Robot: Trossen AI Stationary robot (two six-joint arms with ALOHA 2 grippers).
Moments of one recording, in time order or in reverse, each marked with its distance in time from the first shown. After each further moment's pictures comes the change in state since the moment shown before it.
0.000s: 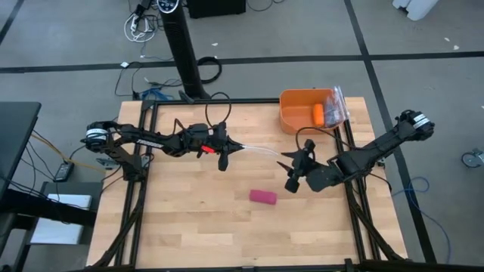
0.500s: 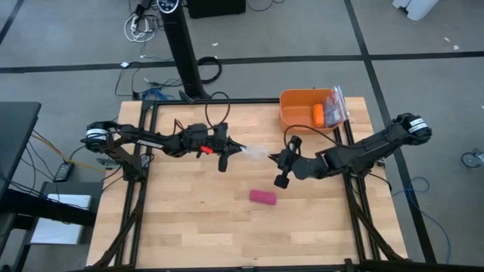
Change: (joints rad) left arm -0.016 -0.001 0.011 0.042 0.041 -0.029; right arm -0.161 0.101 0.000 0.167 -0.194 -0.166
